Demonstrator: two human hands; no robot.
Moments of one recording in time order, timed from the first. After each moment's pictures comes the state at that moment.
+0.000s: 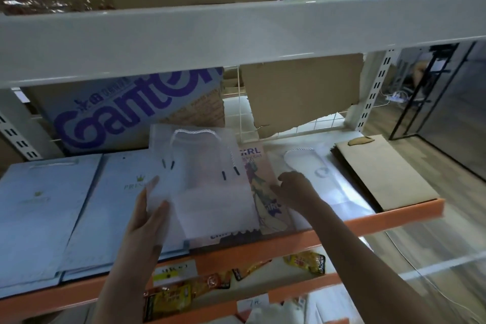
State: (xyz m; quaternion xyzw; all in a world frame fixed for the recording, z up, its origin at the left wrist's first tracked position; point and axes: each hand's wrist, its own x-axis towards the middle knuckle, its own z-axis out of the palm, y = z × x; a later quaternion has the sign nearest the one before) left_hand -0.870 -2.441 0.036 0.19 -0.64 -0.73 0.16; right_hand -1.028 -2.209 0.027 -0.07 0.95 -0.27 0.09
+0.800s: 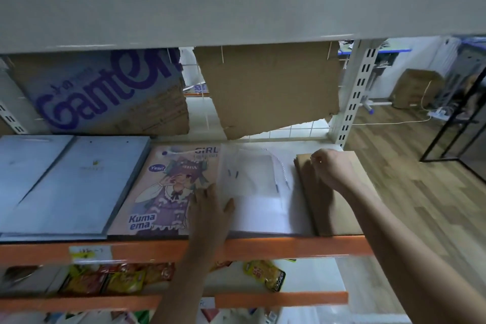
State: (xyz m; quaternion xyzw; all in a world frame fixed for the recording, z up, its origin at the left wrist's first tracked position) left_hand -0.985 -2.219 -0.007 0.28 -0.93 -0.20 0.14; right_hand -1.166 -2.023 0.025 -0.17 0.96 -0.22 -0.05
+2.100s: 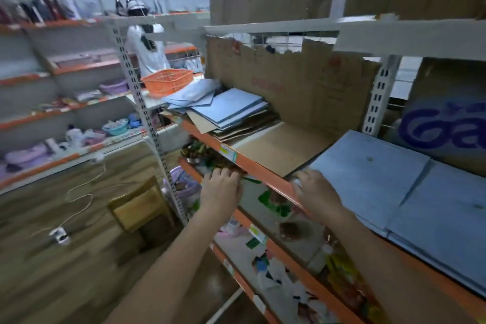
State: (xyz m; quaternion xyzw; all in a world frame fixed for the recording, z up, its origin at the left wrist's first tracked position) left_hand -0.538 -2.712 0.050 0.50 -0.86 0.11 0.08; right_hand -0.746 -2.648 0.035 -0.62 0.75 -0.22 0.00
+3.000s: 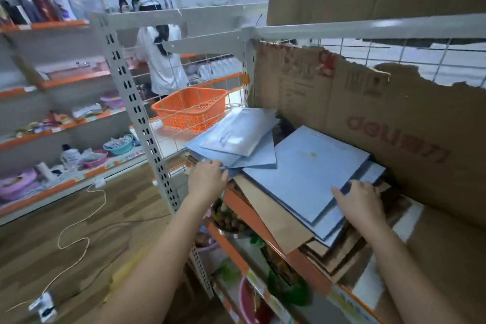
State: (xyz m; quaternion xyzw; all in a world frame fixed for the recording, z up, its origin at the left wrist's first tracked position) left_hand -0.449 -3.261 0.054 0.57 -0.81 0.01 0.12; right_hand -0.720 -3.107 0.022 -0.41 0.87 -0.27 0.06
